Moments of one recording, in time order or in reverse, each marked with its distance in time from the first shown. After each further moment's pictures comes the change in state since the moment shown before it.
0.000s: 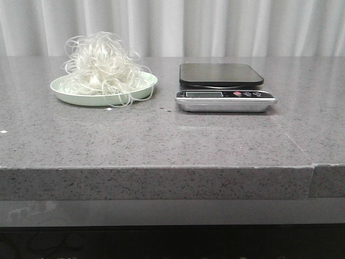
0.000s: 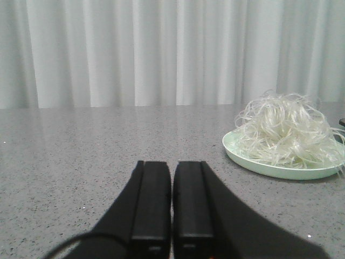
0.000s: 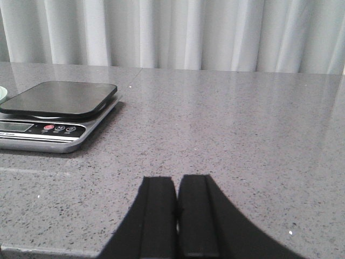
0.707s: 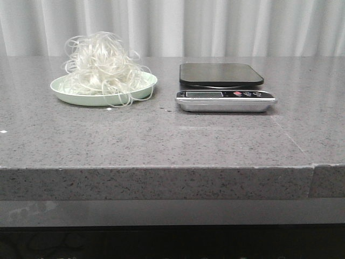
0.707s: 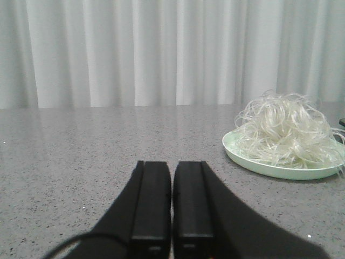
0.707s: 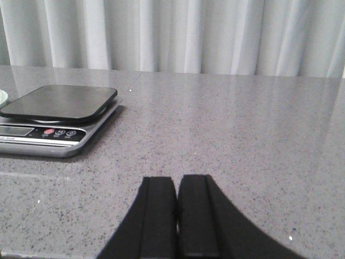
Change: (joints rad) left arm 0.000 0.000 0.000 0.000 -0.004 0.000; right arm 0.000 0.000 0.000 0.000 -0.019 0.000
